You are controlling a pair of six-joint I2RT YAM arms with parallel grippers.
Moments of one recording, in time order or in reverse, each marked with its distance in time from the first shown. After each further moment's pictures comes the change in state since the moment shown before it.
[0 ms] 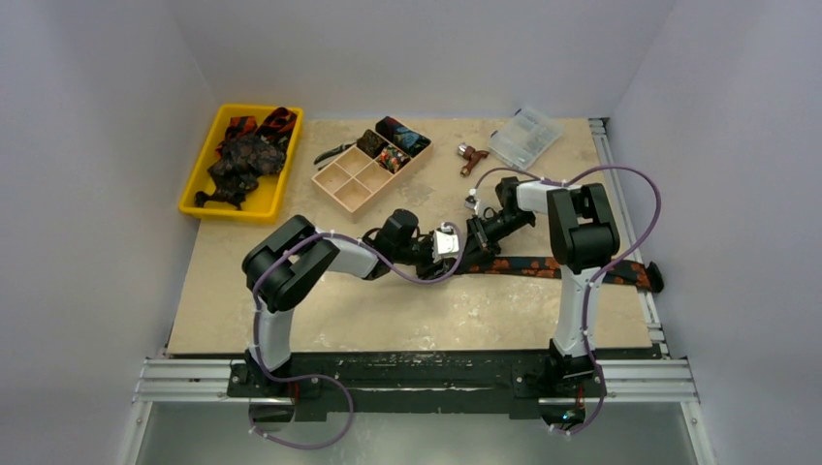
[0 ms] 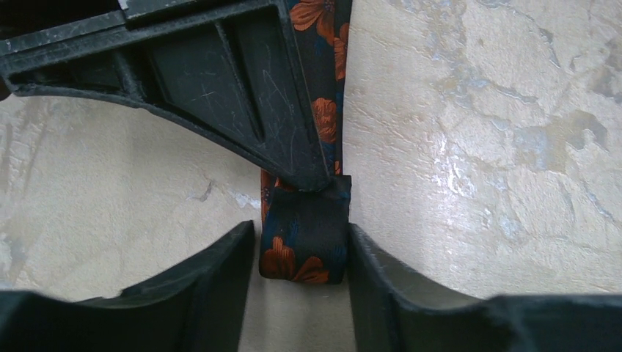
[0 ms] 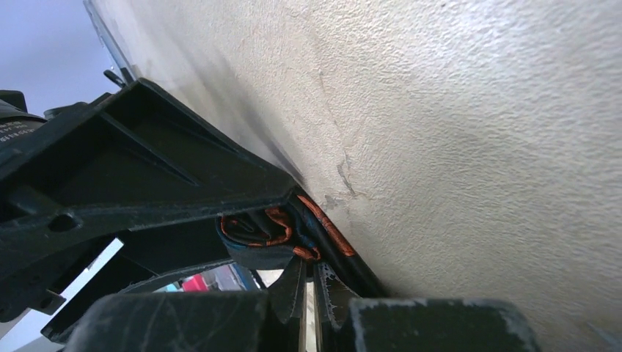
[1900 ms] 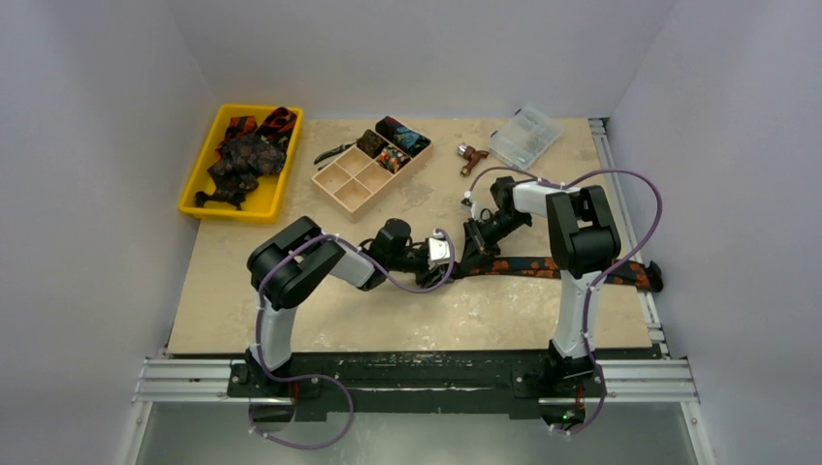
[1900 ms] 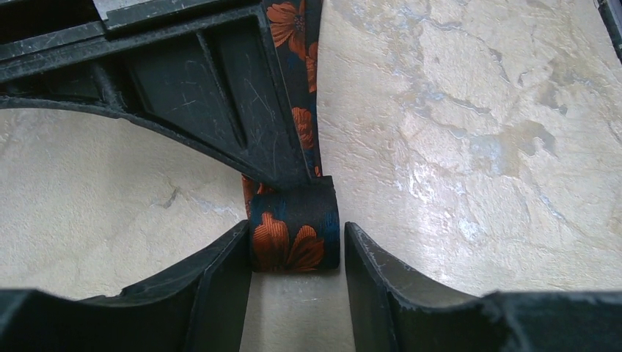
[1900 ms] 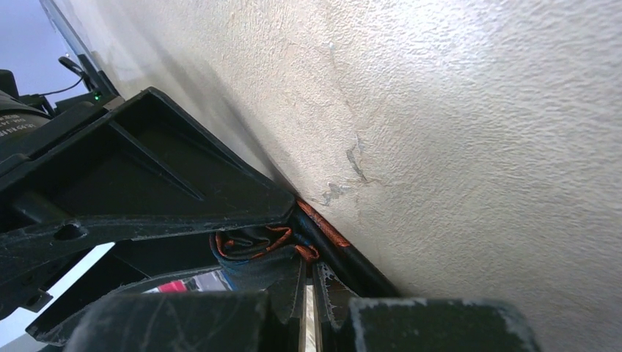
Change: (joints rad) left arm -0.005 0.028 -0.108 0.272 0.072 -0.105; right arm 0.035 -0.040 -0.020 -0.006 0.102 0.007
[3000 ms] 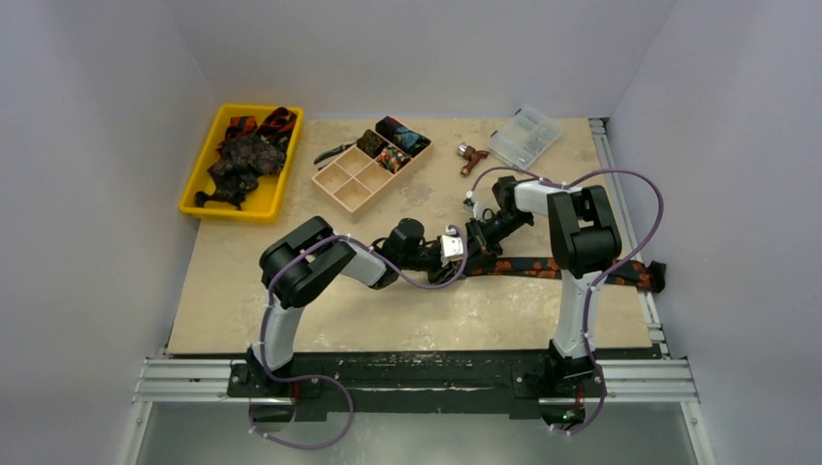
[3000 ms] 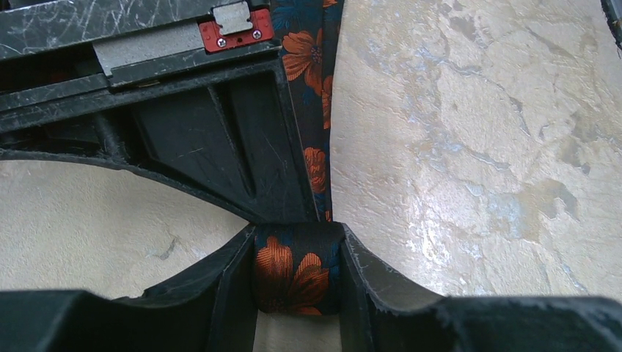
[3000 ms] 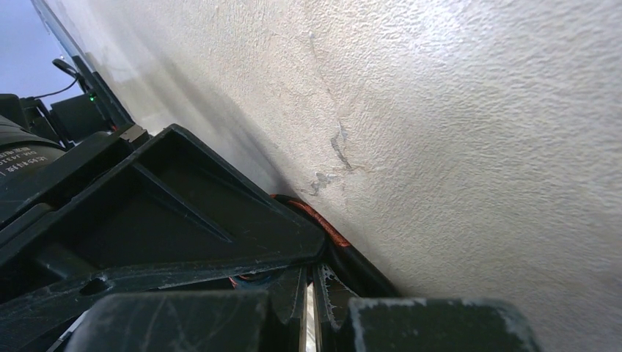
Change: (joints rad) left arm -0.051 0.064 0.094 -0.011 -0.084 -0.064; right arm -0.004 0.000 0.005 -0.017 0.013 0.000
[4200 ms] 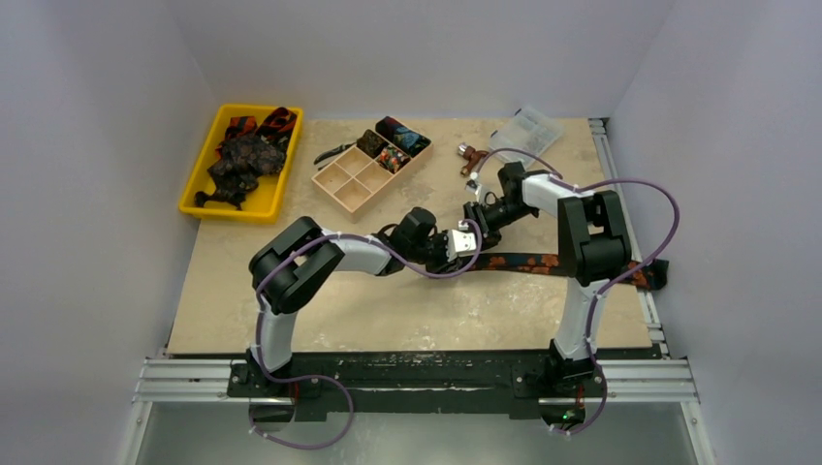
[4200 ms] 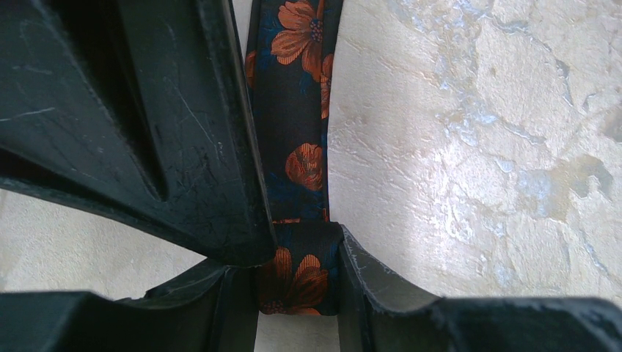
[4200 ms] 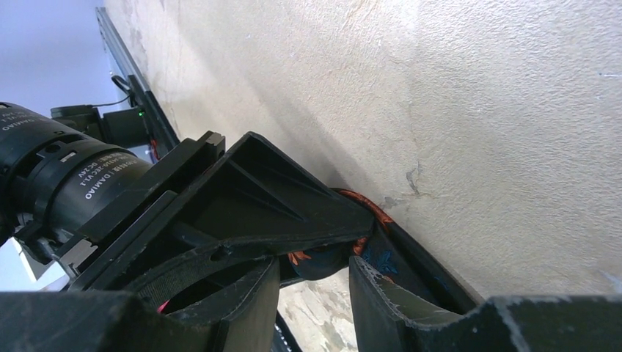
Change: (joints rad) left arm -0.008 -0.069 0.134 -0.431 -0.108 0.125; right arm -0.019 -0.090 0.031 0.041 -0.117 -0.007
